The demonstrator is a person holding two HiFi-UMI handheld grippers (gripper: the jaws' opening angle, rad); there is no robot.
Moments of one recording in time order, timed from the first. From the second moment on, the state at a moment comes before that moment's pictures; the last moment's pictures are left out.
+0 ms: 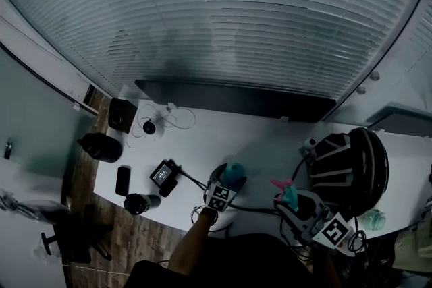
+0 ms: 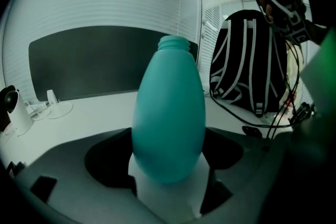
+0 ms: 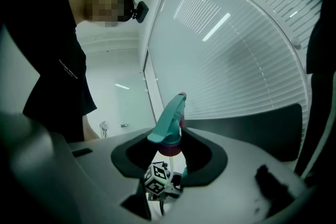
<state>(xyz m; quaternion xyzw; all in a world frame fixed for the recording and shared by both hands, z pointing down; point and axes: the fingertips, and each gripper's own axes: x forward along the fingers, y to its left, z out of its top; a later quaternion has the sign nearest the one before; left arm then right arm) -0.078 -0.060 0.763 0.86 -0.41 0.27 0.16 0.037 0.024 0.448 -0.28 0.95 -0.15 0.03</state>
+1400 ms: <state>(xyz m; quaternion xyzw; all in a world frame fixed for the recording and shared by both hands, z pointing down) -0.131 0.000 0.668 0.86 -0.46 0.18 0.13 0.026 0.021 0.505 -0.26 0.95 -0.17 0.02</state>
